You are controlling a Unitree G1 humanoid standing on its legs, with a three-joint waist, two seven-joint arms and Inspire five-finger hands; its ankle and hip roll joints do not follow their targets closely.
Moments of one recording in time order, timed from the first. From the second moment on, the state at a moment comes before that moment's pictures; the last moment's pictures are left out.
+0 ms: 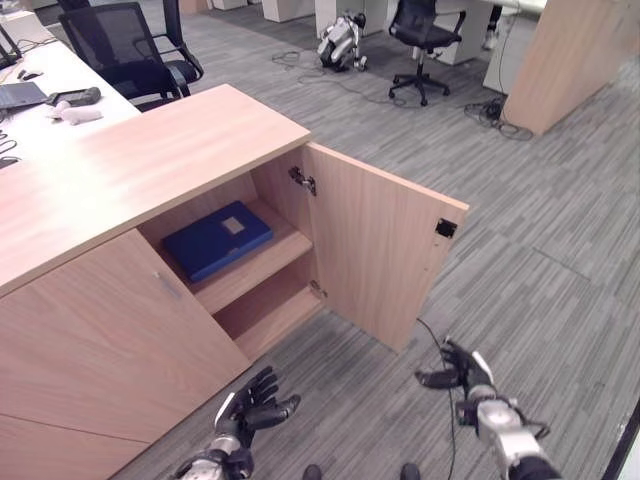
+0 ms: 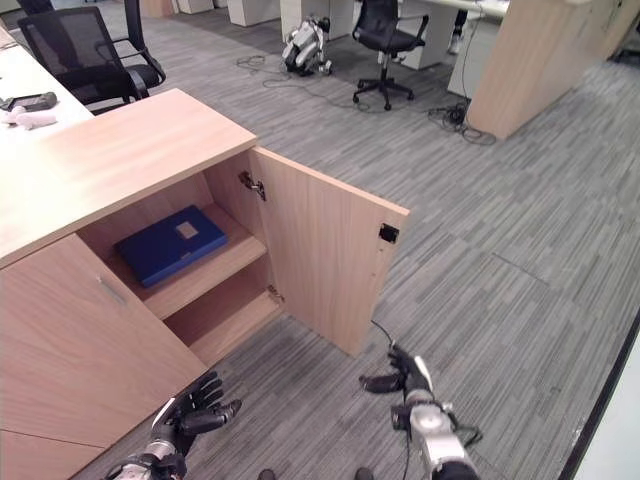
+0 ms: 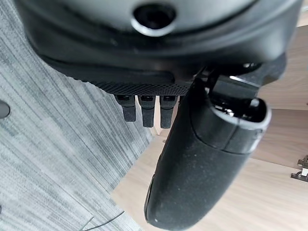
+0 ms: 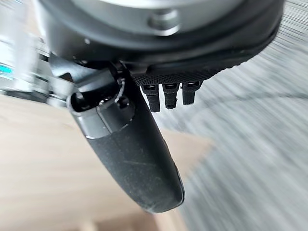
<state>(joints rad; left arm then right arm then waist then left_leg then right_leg) 0.25 0.34 -0.17 0.50 -0.49 -0.09 -0.13 -0.24 -0.36 0.10 0.77 0.21 -0.02 -0.12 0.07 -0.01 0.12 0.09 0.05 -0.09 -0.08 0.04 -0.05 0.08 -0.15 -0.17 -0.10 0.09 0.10</state>
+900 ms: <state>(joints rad) 0.29 0.39 -0.20 0.50 -0.49 -0.08 -0.14 -0.56 -0.42 0.18 0.88 0.32 -0.04 -0.21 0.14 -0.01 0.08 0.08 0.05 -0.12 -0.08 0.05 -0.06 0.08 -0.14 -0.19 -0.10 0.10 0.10</state>
